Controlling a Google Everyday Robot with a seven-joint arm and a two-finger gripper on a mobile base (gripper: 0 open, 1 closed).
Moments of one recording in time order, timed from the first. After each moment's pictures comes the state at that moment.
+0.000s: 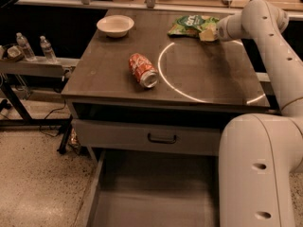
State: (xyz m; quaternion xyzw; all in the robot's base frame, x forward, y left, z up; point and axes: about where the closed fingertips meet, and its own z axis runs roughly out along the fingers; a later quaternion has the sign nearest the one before) arm 0.902 -0.265 0.834 -0.22 0.85 0.05 0.48
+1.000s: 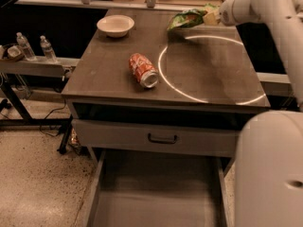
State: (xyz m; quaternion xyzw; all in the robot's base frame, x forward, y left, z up) arm 0.874 -0.248 0.921 -0.27 0.81 0.03 0.52
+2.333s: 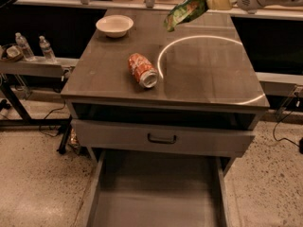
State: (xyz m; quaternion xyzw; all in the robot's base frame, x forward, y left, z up) arm 0.770 -0.218 1.020 -0.34 0.76 0.03 0.56
